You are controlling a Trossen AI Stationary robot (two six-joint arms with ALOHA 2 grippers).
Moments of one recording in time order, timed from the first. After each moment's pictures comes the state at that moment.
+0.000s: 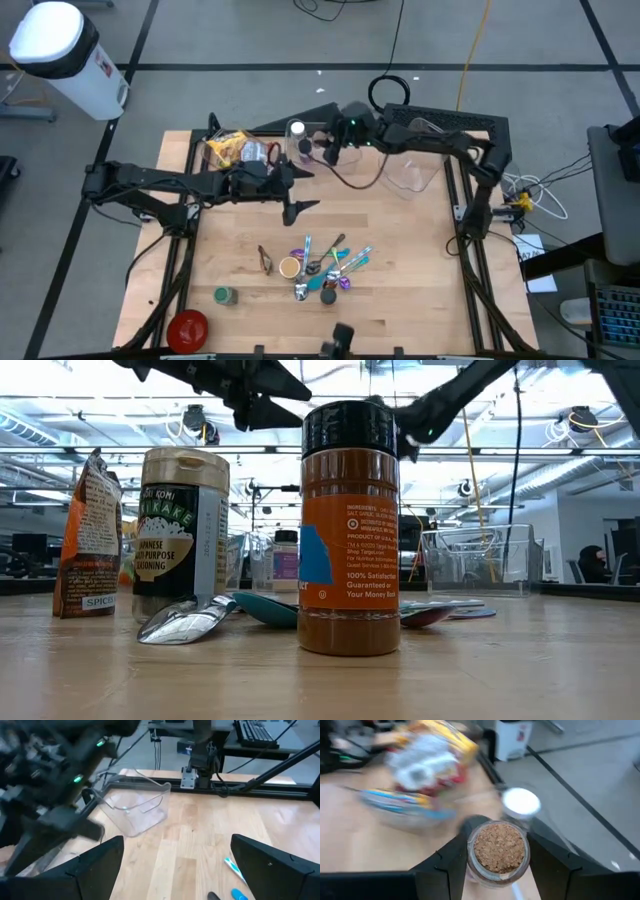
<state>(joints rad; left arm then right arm) 0.06 1.29 0.88 0.13 -0.11 0.00 -0.53 1.85 1.32 0.08 -0.14 -0.10</state>
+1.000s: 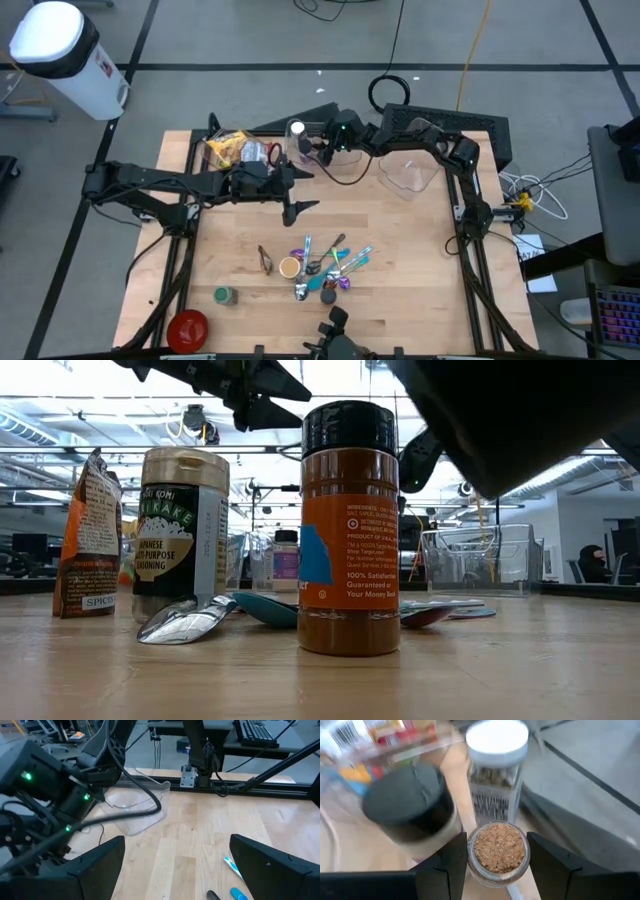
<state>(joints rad) 0.06 1.29 0.88 0.13 -0.11 0.00 -0.59 2.10 1.34 0.27 -0.18 0.00</state>
